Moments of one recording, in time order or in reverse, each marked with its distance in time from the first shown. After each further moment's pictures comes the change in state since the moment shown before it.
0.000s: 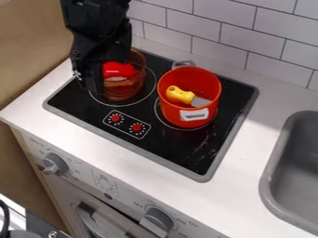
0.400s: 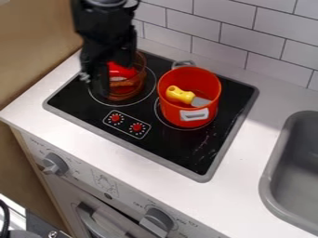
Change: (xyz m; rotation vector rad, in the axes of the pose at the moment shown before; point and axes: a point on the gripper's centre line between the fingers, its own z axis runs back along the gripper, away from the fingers) arm -0.002 -0.021 -0.020 0.020 -0.006 -0.022
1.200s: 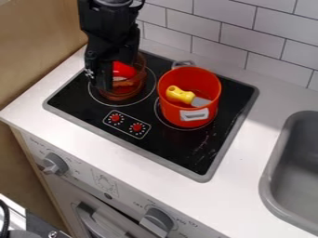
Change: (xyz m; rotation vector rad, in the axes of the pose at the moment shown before) arm 0.001 -0.001 -0.002 0.009 -0.023 0.001
